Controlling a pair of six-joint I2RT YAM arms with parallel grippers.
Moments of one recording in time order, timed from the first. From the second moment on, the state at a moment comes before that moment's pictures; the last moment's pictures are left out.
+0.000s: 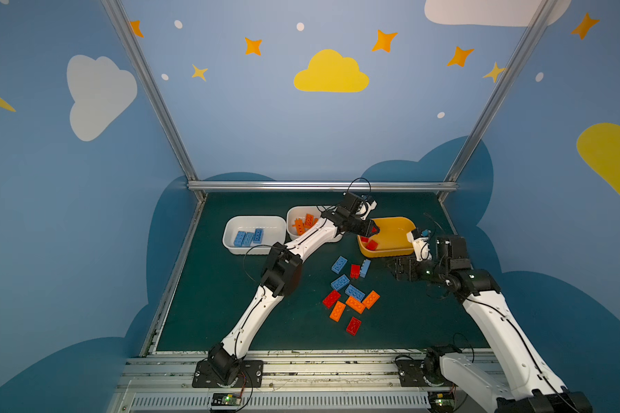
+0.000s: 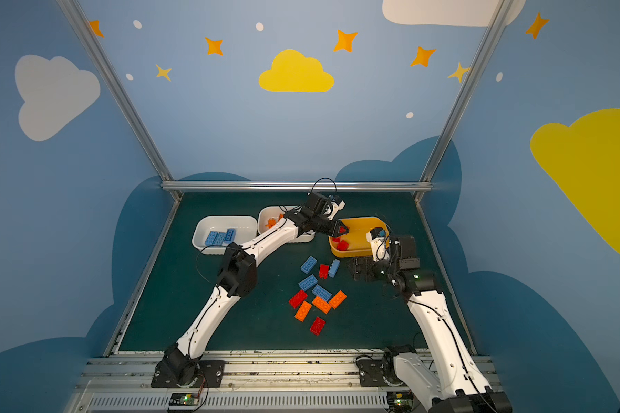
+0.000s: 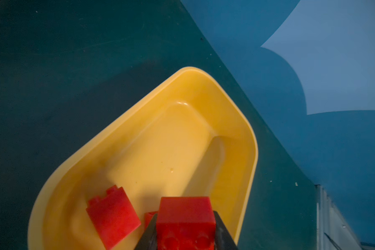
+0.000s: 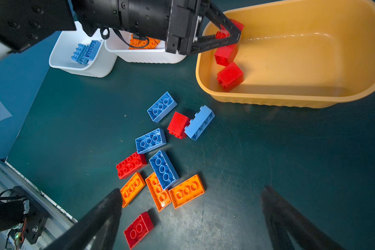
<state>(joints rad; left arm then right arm) -0.68 2.64 2.45 -0.51 0.46 -0.28 0.15 0.96 0.87 -0.73 -0.39 0.07</state>
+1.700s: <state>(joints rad) -0.76 2.21 1.69 -0.69 -0.03 -0.07 0.16 0.94 0.85 -0.74 -0.48 0.07</state>
